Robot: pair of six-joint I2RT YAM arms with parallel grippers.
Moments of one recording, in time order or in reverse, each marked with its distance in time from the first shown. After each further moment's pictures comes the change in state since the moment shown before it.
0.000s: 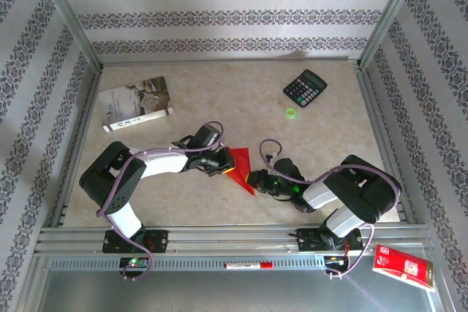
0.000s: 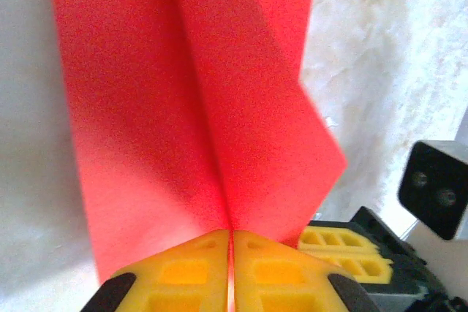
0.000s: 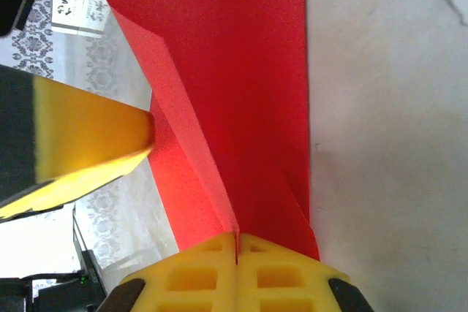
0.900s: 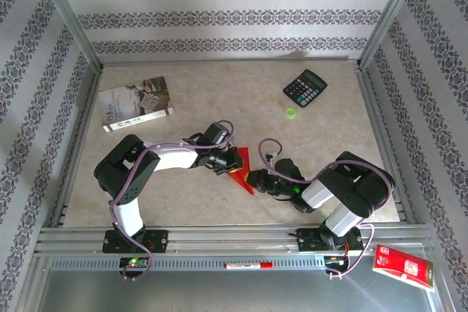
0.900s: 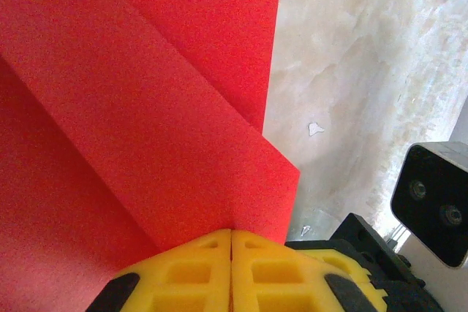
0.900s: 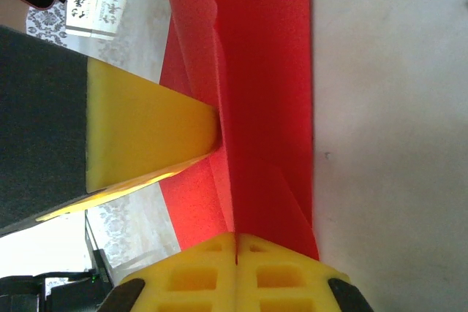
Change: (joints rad) left arm -0.026 0.126 0.092 0.014 0.053 0.017; right arm -0.006 0.053 -0.008 0.090 -0.020 0.013
